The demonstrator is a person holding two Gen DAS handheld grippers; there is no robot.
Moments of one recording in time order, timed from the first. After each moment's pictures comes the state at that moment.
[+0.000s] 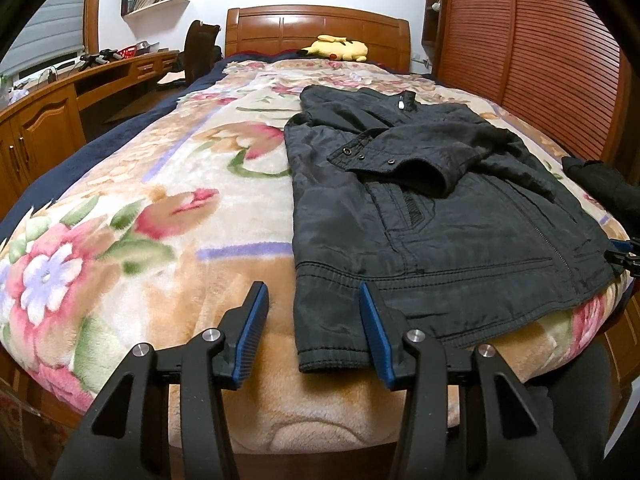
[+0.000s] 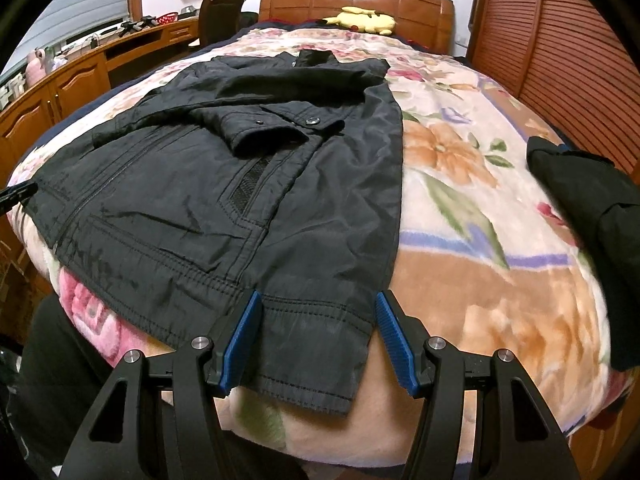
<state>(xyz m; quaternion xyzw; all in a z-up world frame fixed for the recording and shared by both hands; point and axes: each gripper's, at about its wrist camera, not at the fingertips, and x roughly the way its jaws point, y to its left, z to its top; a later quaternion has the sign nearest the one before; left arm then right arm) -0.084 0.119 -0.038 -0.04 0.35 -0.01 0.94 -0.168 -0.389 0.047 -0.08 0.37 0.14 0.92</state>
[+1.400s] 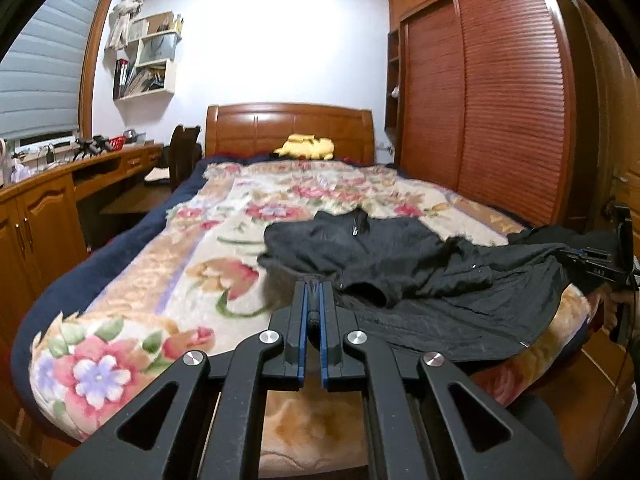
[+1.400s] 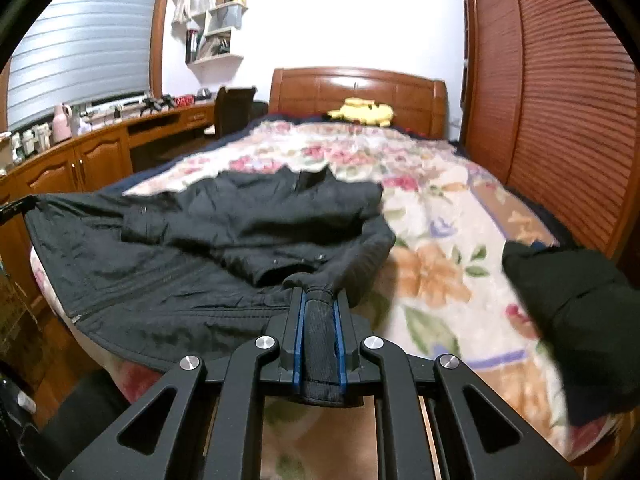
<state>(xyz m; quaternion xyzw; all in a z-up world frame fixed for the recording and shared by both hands) -0.150 0.102 0.106 -0.02 0.18 -0.06 0.98 -0.219 -0.404 0.146 -0.05 0.20 0.16 0.96</state>
